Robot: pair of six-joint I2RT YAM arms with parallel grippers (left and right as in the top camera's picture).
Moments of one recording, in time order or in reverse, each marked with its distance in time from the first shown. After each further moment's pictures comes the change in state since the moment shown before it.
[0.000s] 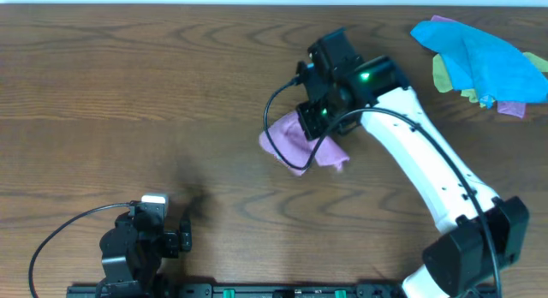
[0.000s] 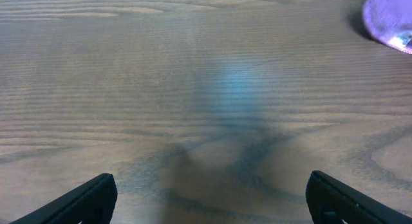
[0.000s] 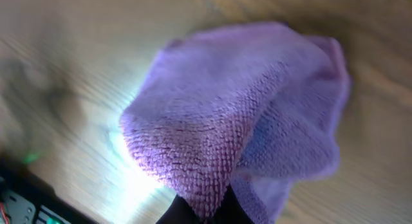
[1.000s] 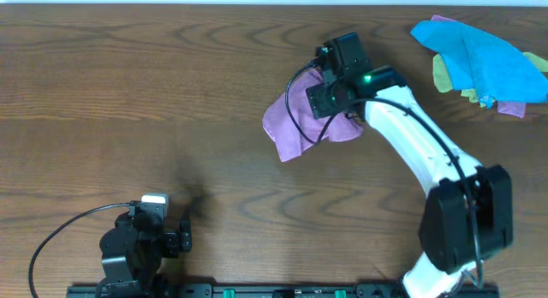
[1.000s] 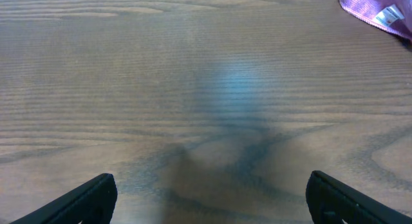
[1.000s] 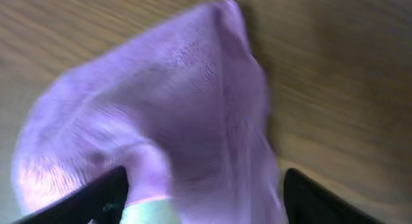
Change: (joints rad) left arm 0.000 0.000 0.000 0.000 0.000 0.000; right arm -0.135 0.099 -0.174 0.473 0.209 -0.074
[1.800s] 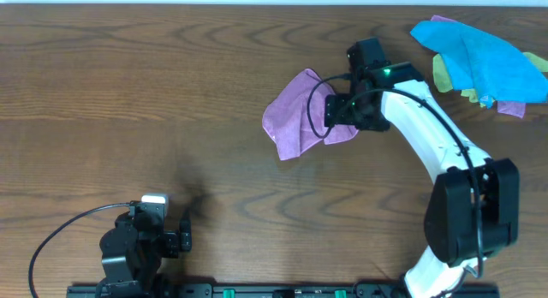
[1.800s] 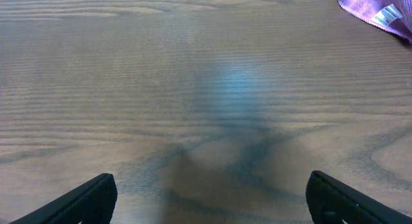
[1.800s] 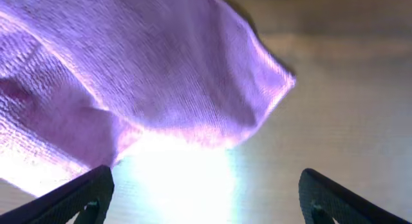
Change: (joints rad) left arm 0.000 0.000 0.000 0.000 0.000 0.000; right arm -0.104 0.007 -0.007 -0.275 -0.100 0.370
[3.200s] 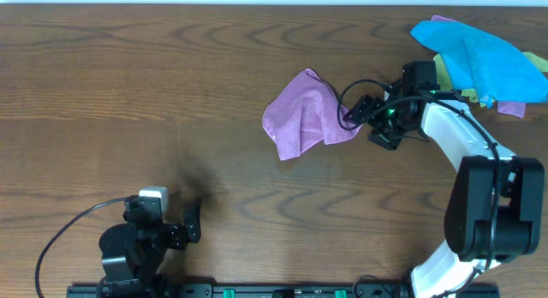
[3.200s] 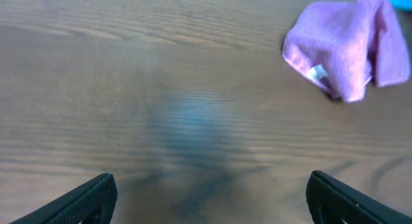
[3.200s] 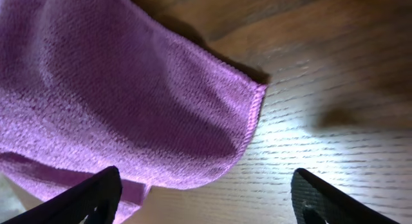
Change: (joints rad) left arm 0.000 0.008 -0.031 0.156 0.164 -0.226; right arm -0.254 -0.006 -0.262 0.335 -0.391 0.148
